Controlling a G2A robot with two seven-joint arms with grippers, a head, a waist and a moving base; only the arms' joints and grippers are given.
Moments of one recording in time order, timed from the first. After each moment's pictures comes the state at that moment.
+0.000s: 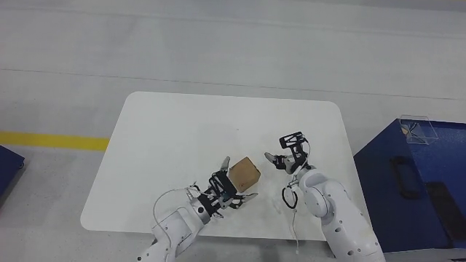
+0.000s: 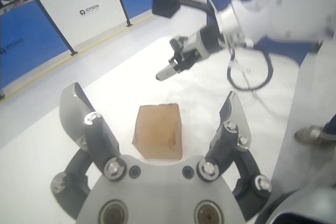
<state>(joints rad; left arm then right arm) 1.35 -1.42 -1.12 -1.53 1.88 -0.42 0.28 -1.23 -1.25 1.28 -1.50 -1.22 -0.07 0.41</state>
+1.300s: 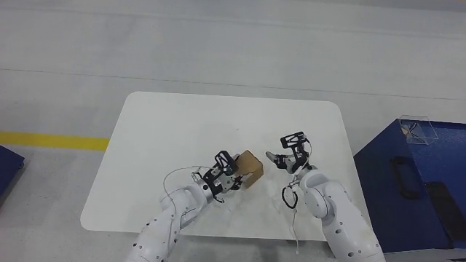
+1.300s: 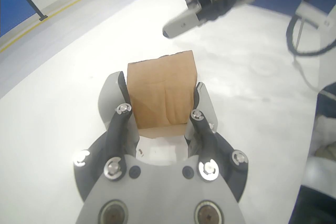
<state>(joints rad) 1.14 -1.45 -1.07 -1.27 1.52 -0.47 0.09 -1.25 -1.25 1.31 -1.51 -1.21 -0.05 0.37</state>
